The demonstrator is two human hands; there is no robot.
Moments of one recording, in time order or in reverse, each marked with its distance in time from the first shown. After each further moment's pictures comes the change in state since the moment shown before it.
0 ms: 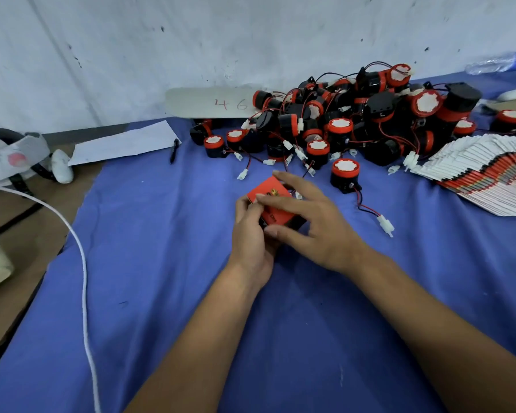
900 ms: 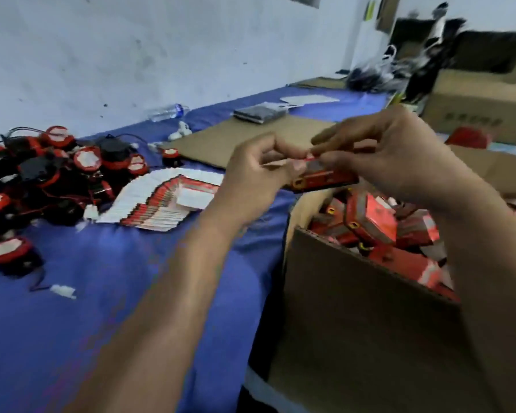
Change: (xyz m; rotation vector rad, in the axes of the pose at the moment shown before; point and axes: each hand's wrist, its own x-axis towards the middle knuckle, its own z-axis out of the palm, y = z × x) left_hand -0.170 -0.106 0.366 0.411 -1.224 0.266; right_hand -0.258 -0.158 -0.403 -0.614 0.495 0.745
